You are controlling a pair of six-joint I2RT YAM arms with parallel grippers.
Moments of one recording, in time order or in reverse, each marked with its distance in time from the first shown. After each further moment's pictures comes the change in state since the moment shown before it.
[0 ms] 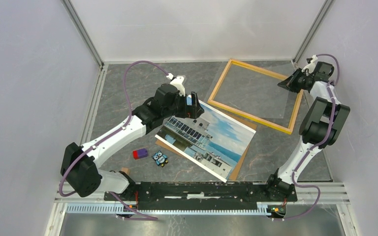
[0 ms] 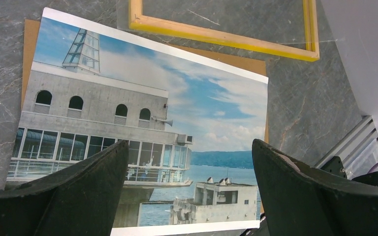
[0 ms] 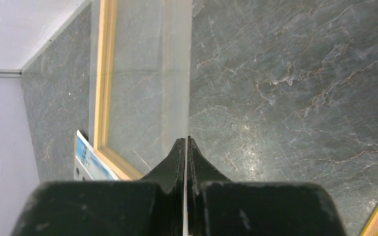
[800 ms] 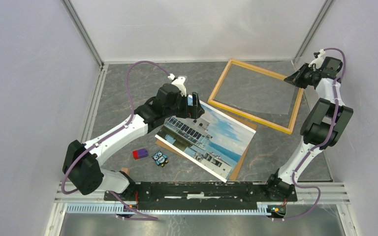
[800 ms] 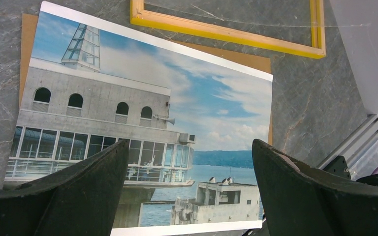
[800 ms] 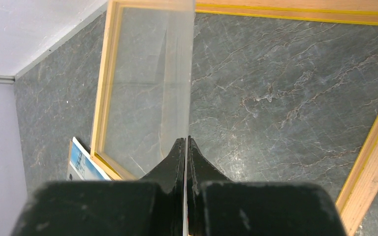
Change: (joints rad) left arm 0.000 0.027 0.005 -0.003 0.001 0.000; right arm -0.033 -0.014 0.093 -0.042 0.007 -0.043
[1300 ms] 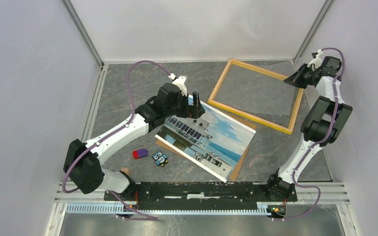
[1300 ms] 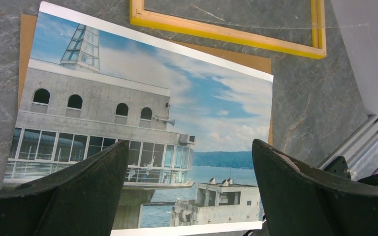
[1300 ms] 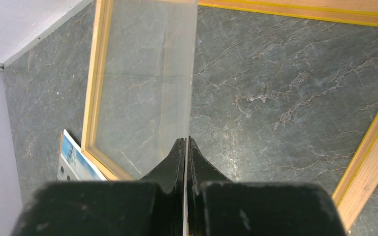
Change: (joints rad) left arm 0.000 0.010 0.007 0.000 0.001 0.000; right arm -0.003 0.059 0.066 -0.072 -0.014 -0.068
